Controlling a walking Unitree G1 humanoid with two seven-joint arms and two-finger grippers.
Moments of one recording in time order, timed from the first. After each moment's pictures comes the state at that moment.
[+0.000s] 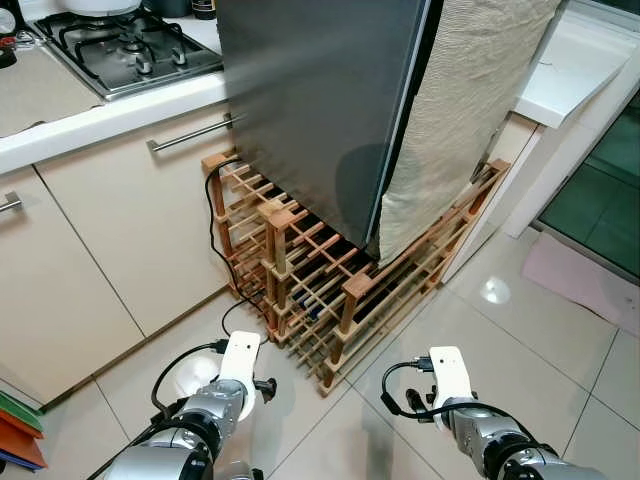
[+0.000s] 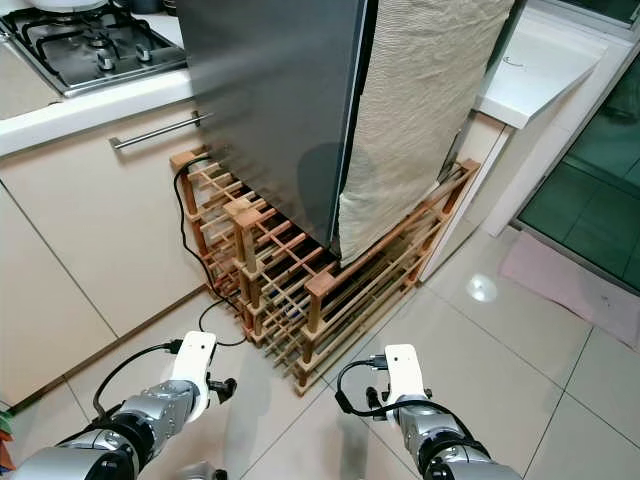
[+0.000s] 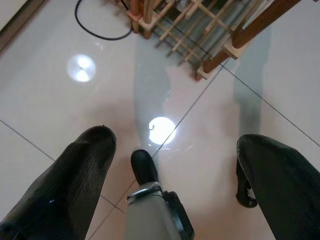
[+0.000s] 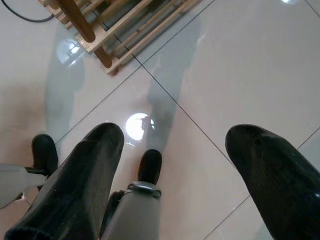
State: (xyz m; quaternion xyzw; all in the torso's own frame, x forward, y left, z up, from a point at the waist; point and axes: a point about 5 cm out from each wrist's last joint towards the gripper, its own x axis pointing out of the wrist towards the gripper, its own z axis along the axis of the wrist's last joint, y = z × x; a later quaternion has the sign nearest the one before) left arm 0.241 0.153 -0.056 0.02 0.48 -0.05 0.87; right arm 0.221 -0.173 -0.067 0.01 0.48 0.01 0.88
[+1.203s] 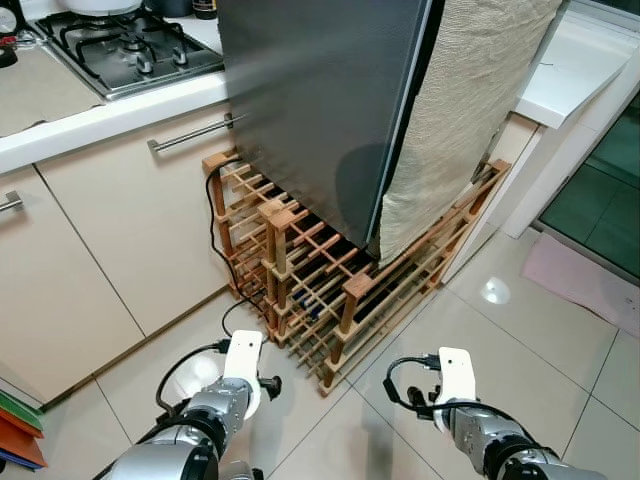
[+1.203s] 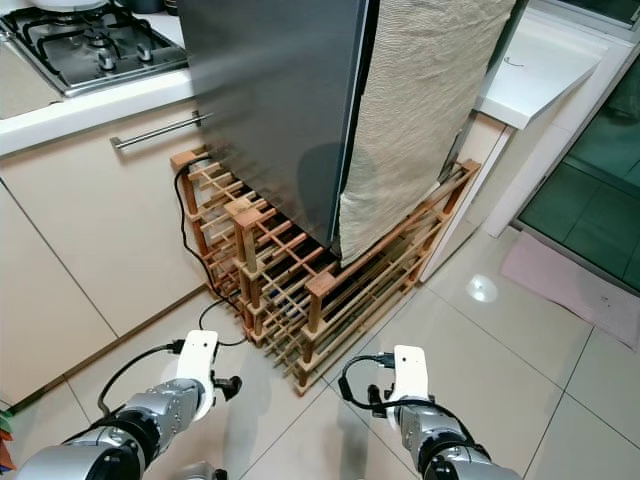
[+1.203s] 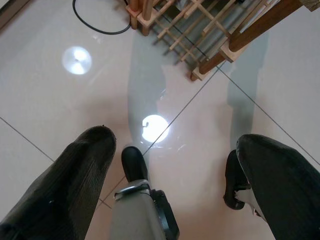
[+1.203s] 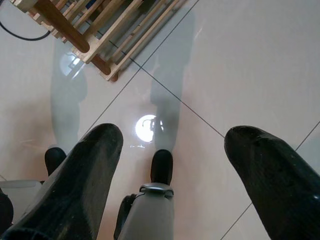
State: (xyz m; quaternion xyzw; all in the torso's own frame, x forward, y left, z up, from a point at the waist) left arm 0.242 0.147 -0.056 0.01 0.49 -0.04 0.87; right arm 0.220 -0.176 -0.068 0.04 0.49 -0.01 0.87
